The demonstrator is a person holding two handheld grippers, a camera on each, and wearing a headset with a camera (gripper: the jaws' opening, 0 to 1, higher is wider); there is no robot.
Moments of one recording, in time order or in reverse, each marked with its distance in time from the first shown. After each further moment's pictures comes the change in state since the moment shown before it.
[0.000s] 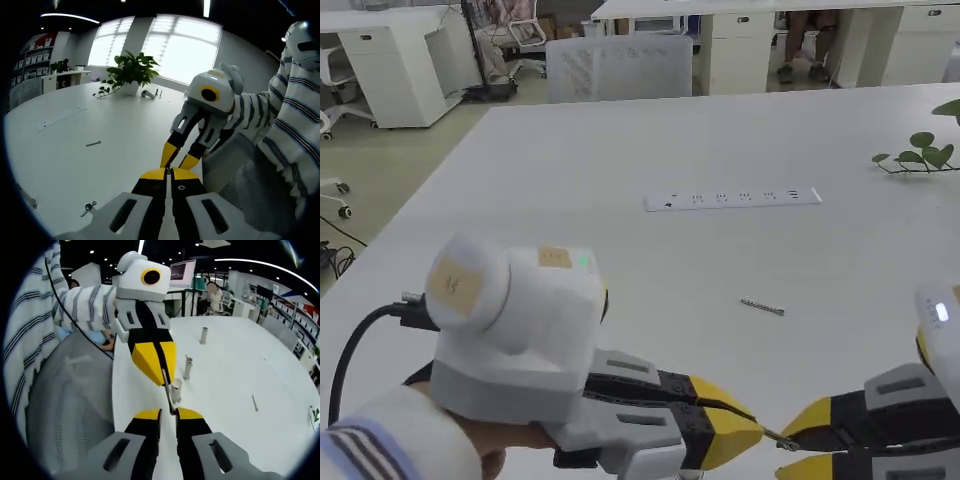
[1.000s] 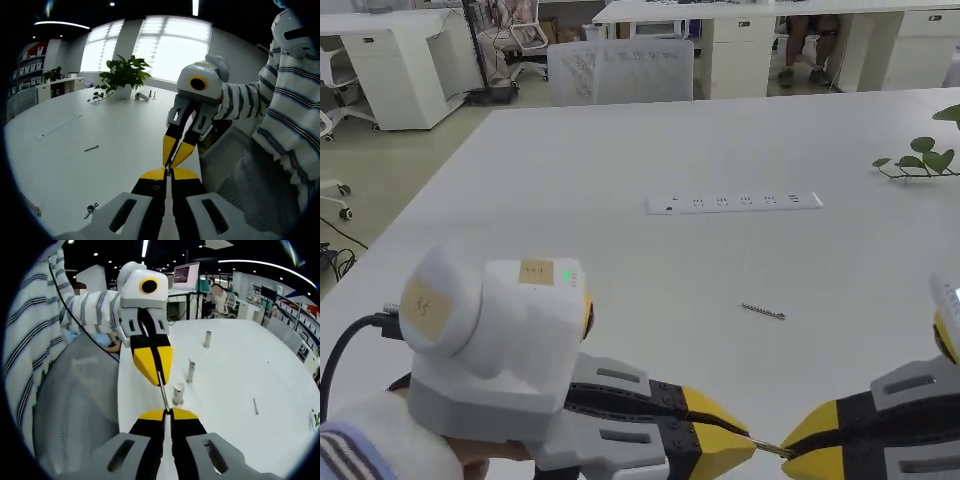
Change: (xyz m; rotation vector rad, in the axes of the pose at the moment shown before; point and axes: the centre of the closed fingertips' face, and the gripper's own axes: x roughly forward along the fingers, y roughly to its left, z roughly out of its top) left arm -0.005 -0.005 -0.003 0.075 -0.007 -0.037; right arm -0.010 0.002 0.007 -0.016 -0.010 0.050
